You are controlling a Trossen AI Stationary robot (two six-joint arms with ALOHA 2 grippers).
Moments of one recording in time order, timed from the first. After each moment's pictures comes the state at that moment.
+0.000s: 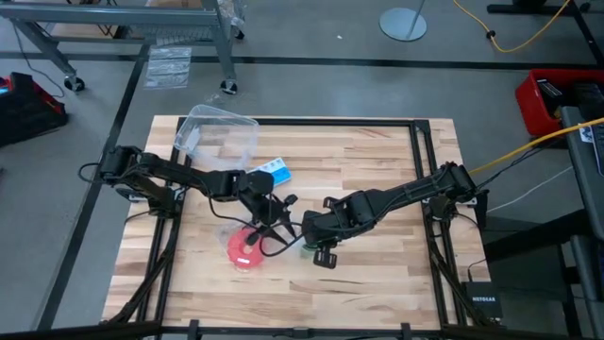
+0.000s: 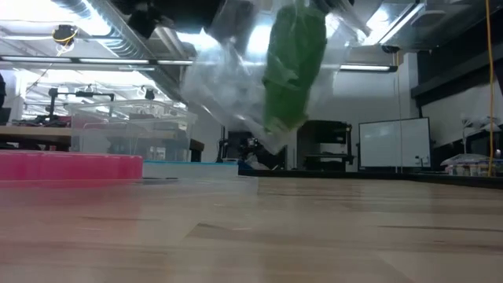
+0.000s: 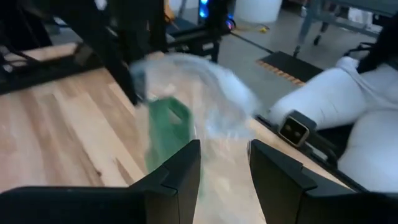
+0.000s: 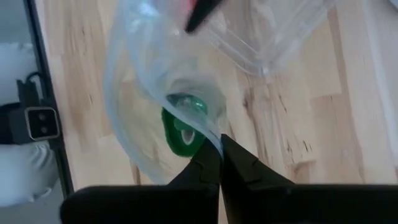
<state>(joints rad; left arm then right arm) -0.05 1.52 0.91 0.19 0.61 0.23 0.33 1.88 1.81 -1.12 0.05 0.52</state>
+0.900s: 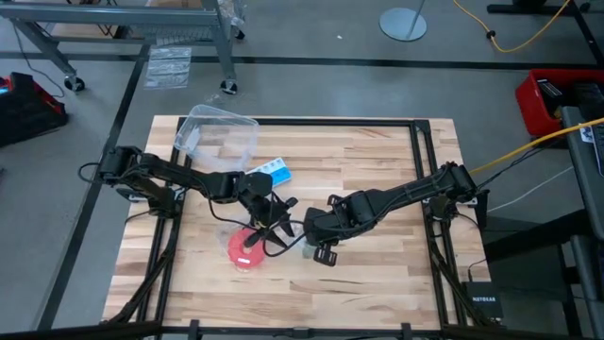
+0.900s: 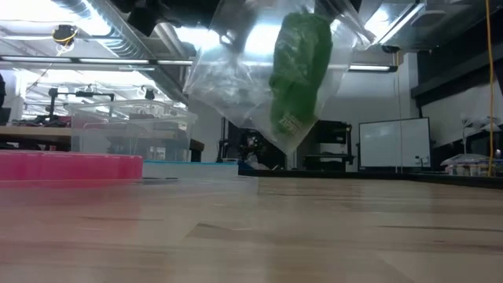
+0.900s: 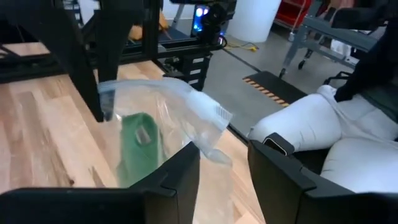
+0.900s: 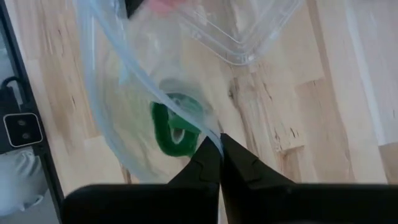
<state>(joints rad) -0.07 1.52 0.91 0.23 0.64 0.08 0.33 1.87 1.80 -1.17 0.10 0.58</state>
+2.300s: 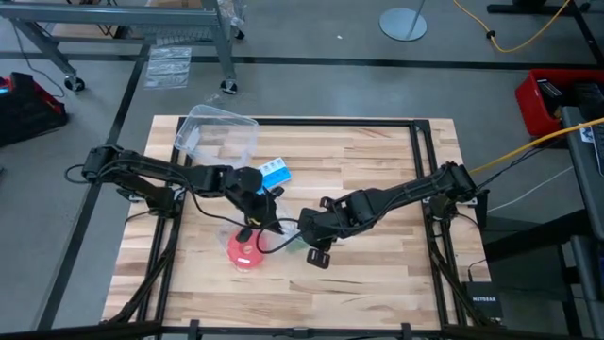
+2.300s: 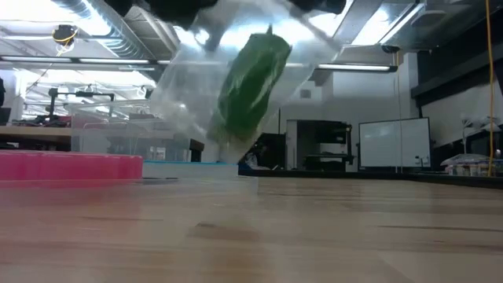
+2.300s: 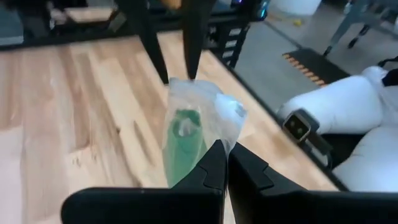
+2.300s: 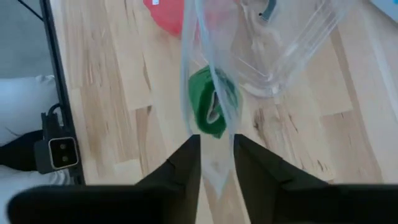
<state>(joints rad) -0.06 1.36 0.91 -0.06 0.46 0.11 0.32 1.87 1.80 -1.03 0.07 0.57</state>
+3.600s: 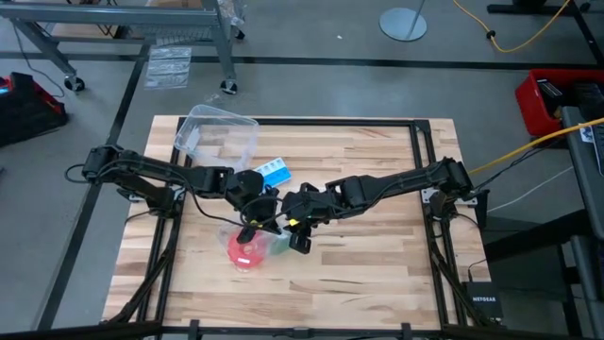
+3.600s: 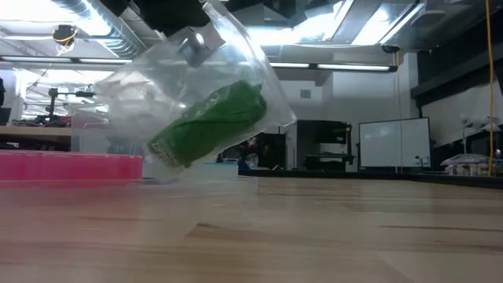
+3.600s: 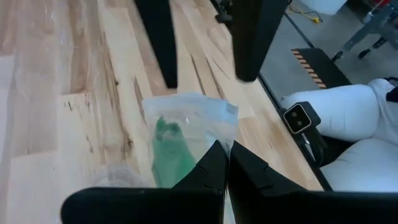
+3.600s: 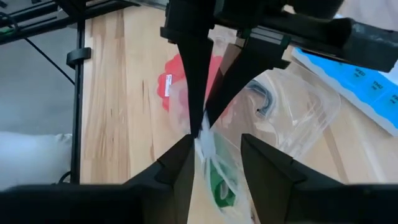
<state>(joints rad) -0.07 1.36 0.91 -0.16 0.41 -0.07 0.22 1.89 1.81 -0.76 0.07 0.41</state>
